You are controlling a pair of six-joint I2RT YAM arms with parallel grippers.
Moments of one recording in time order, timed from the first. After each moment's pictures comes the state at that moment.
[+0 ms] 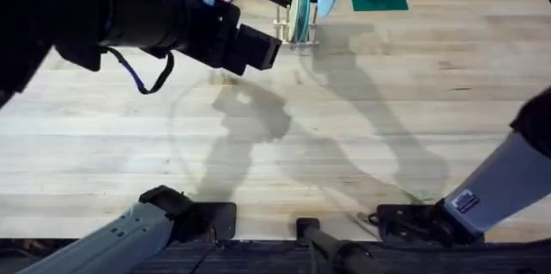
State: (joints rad) left arm -0.44 1.09 1.28 -1.06 -0.05 0.03; right arm 0.53 1.94 2.11 -1.29 0.26 0.53
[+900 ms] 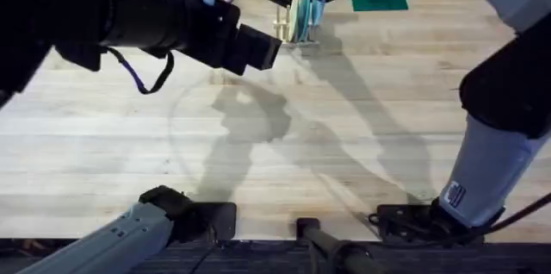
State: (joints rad) left arm -0.44 1.09 1.28 -1.06 -0.05 0.03; right arm 0.53 2.11 2.11 -1.17 0.33 0.55
